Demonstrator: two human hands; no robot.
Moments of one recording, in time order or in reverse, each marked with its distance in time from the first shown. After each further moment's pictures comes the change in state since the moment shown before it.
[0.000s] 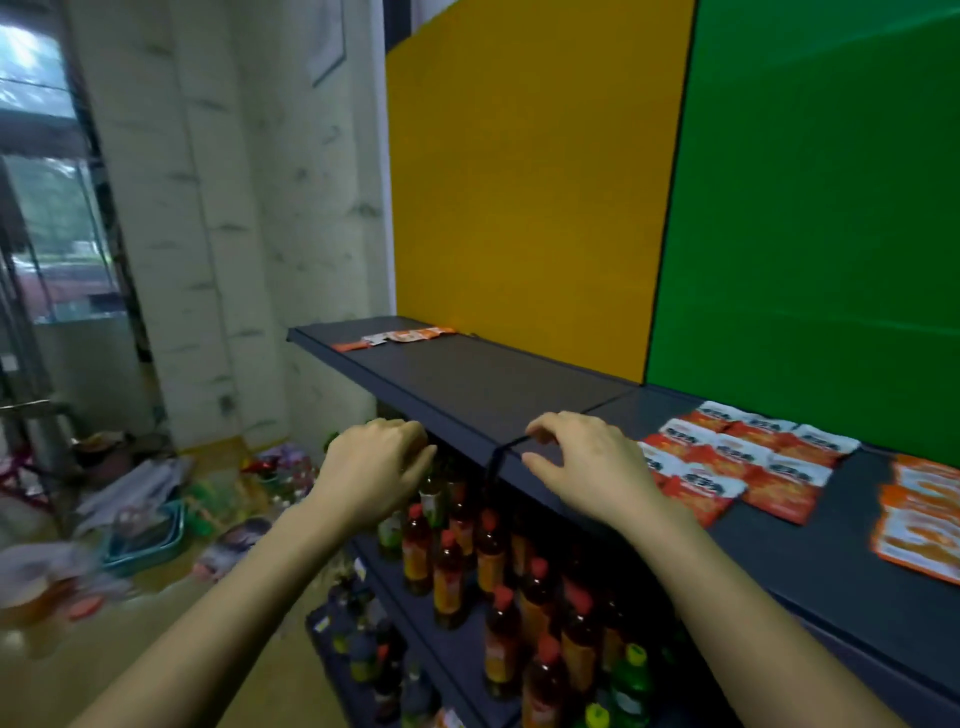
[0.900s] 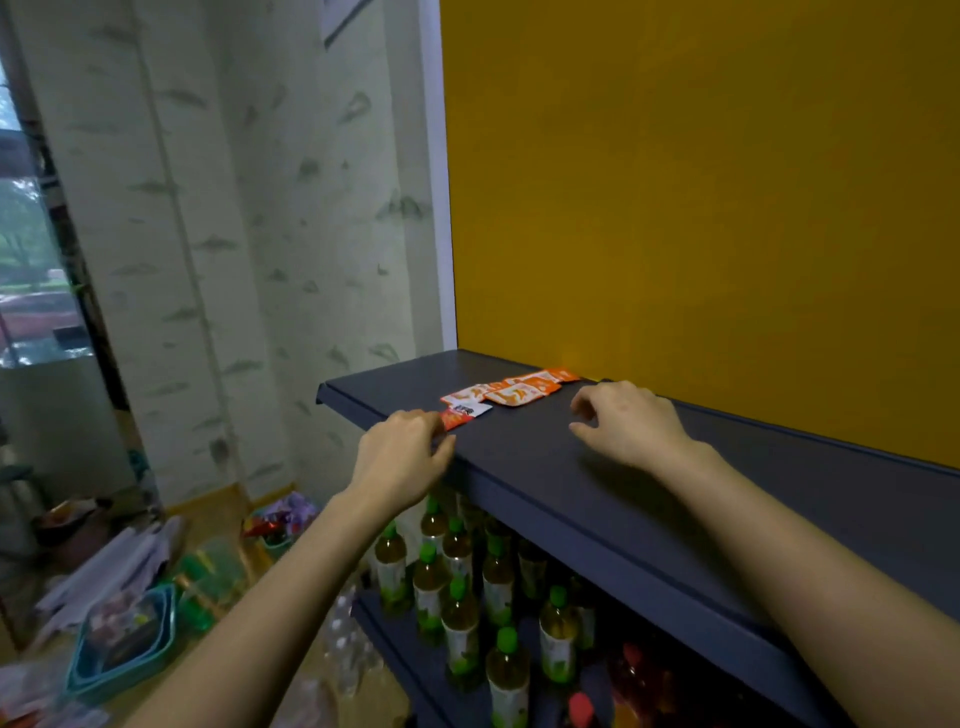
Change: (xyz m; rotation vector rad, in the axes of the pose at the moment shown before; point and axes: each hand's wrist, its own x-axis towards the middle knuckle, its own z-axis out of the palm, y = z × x) left_hand 0.255 -0.343 0.185 -0.062 -0.057 -0.097; right_hand 0.419 -0.084 0.191 -0.158 -0.044 0.165
